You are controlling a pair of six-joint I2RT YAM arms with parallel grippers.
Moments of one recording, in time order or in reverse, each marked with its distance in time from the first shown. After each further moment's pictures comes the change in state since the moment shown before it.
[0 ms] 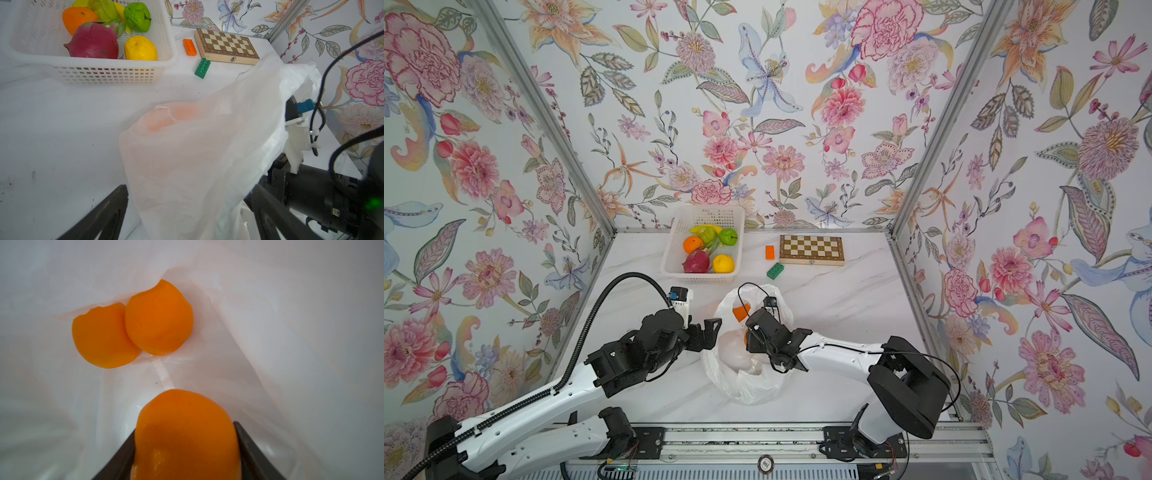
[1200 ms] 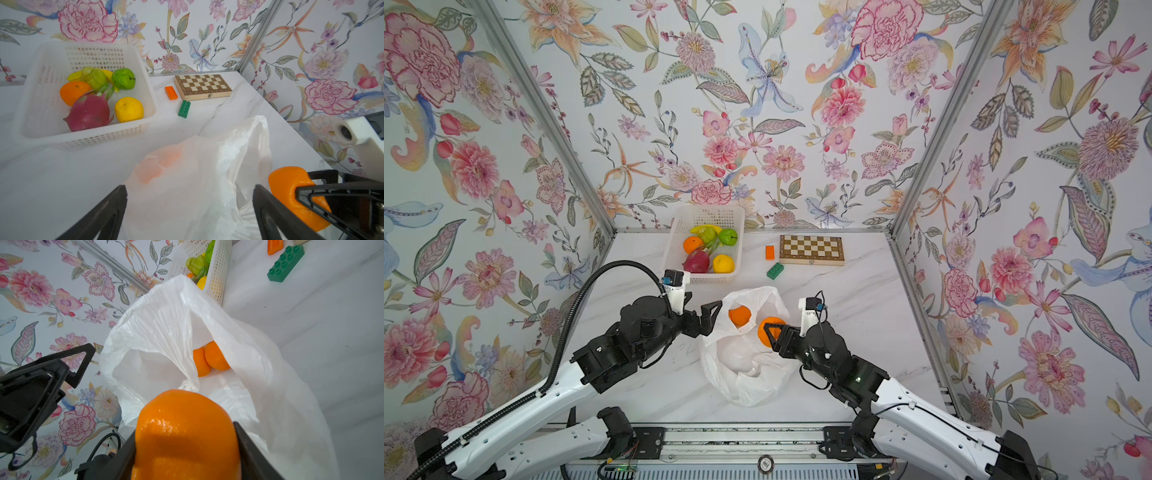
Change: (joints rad) left arm 0.074 -0.074 0.065 0.158 0.118 0.255; right arm -0.075 -0.732 -0.268 0.040 -0.118 0.103
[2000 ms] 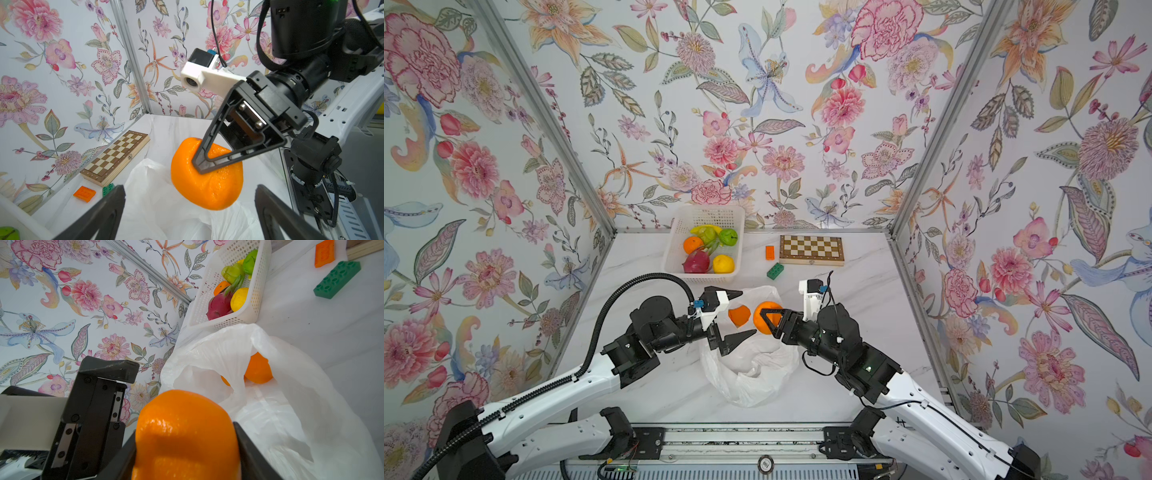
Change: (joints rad) left arm -0.027 0.169 -0.083 0.488 0.601 0.499; right arm -0.069 0.049 0.185 -0.051 -0.218 -0.015
